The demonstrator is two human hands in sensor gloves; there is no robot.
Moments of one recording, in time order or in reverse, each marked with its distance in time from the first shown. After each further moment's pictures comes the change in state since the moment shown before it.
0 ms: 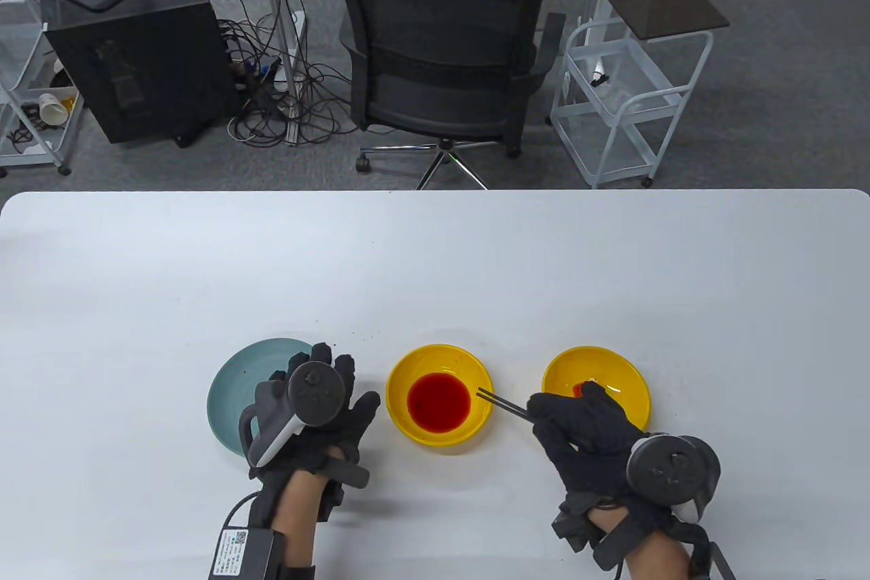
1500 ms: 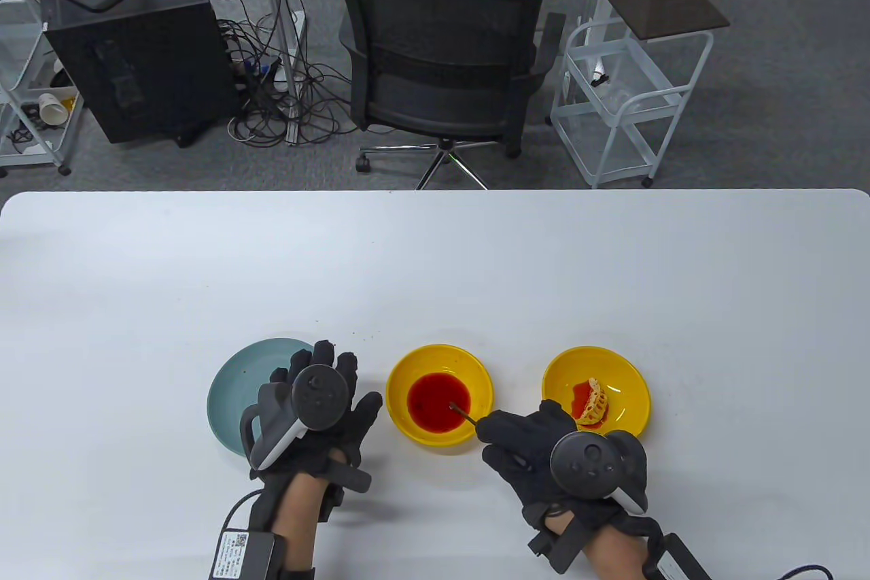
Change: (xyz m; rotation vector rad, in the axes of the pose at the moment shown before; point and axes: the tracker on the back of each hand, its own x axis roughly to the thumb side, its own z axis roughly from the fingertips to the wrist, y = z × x) left_hand 0.003 -0.001 0.000 0.005 -0.019 0.001; right_hand -0.008 0.051 0.000 0.241 0.043 0.126
